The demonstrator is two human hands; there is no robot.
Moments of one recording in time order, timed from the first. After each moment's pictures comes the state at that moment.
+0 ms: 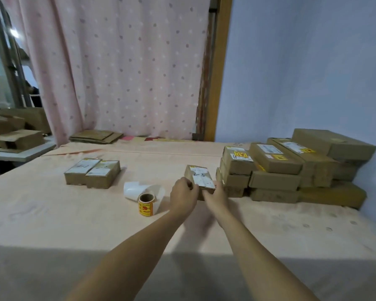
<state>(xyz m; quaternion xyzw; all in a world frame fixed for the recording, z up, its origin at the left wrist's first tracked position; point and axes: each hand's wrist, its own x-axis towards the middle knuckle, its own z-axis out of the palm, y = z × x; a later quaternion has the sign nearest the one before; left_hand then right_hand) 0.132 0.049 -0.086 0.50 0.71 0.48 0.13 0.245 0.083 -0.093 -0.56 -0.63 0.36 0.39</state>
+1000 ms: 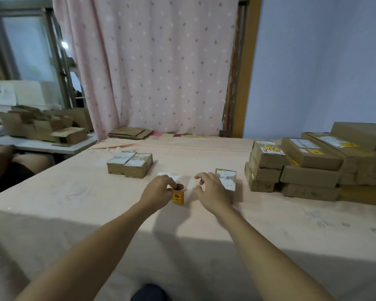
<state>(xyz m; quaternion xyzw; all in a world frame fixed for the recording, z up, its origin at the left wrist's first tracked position) -0.016 -0.034 -0.098 0.60 0.73 0.33 -0.01 0.173 0.040 -0.096 -0.41 -0.84 0.18 0.32</state>
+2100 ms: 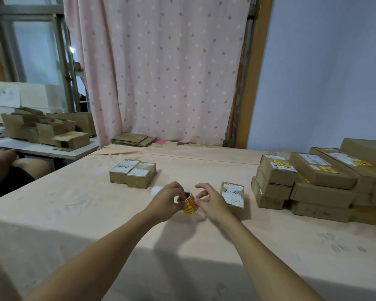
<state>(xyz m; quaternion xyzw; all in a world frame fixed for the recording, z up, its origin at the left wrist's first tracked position) -0.032 -0.018 -0.095 0.68 0.63 0.36 0.04 0.151 0.057 -0.097 -0.35 -0.77 0.42 0.34</state>
